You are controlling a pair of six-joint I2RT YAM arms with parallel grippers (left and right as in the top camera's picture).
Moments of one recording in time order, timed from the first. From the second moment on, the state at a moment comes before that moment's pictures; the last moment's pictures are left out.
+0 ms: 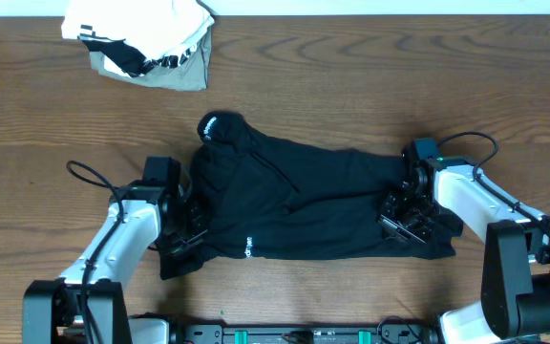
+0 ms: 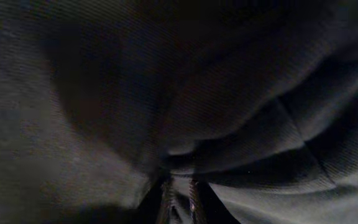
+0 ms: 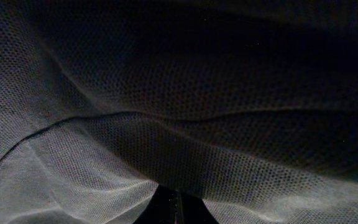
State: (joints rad) left arm -0.04 1.45 0.67 -0.78 0.20 -0.52; right arm 0.12 1.69 0.83 -0.87 -0.26 0.66
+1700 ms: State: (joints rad) left arm -0.50 1.52 0.75 -0.55 0.36 -0.61; right arm -0.03 1.72 1.09 -1.11 -0.04 0.54
